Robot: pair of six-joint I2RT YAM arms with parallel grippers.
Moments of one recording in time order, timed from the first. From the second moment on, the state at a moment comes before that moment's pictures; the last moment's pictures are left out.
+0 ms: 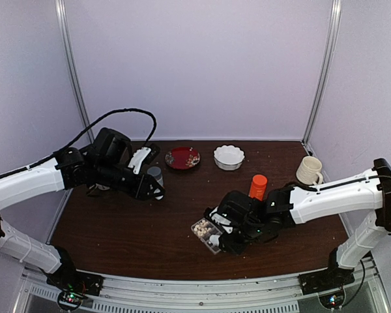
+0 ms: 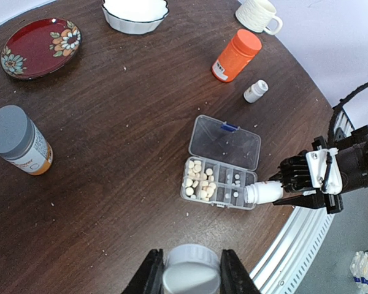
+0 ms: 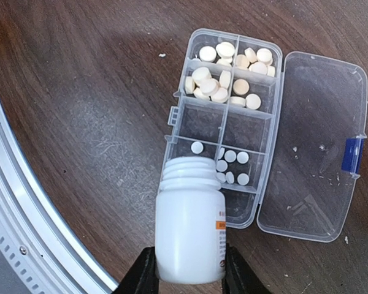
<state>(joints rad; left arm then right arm) -0.80 1.25 1.06 -0.55 0.24 -0.29 1.18 1.56 0.98 -0.54 0.06 0.32</state>
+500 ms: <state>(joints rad) -0.80 1.25 1.06 -0.55 0.24 -0.29 1.18 1.57 1.00 -0.56 0.06 0.32</state>
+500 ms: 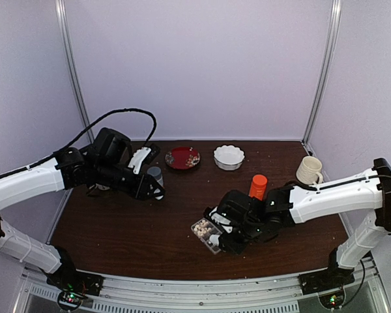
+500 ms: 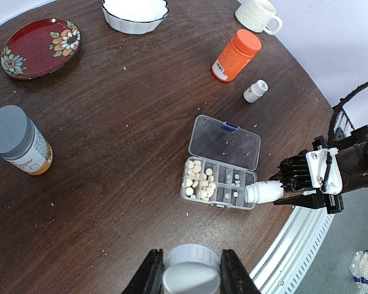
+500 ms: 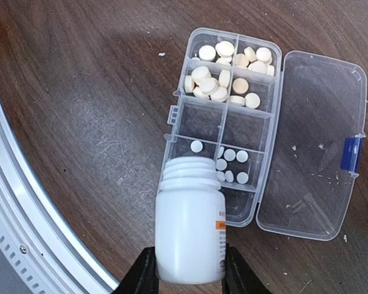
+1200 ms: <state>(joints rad) -0.81 1.25 1.06 -0.55 0.25 -0.29 1.18 1.58 1.01 -0.58 0.04 0.32</state>
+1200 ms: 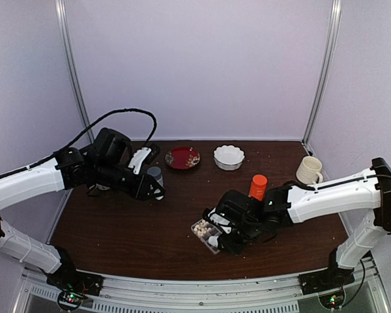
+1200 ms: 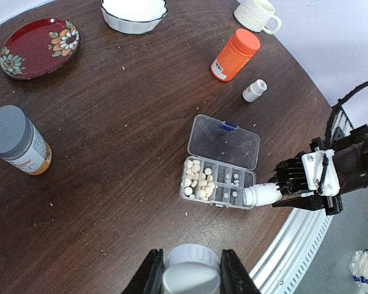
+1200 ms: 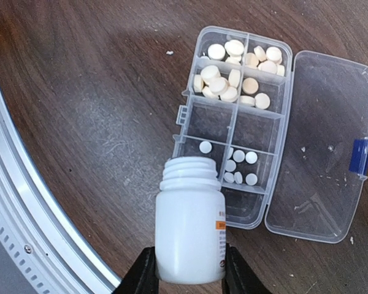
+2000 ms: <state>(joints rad) -0.81 1.25 1.06 -0.55 0.25 -0.29 1.18 1.60 1.03 -0.60 0.06 0.32</state>
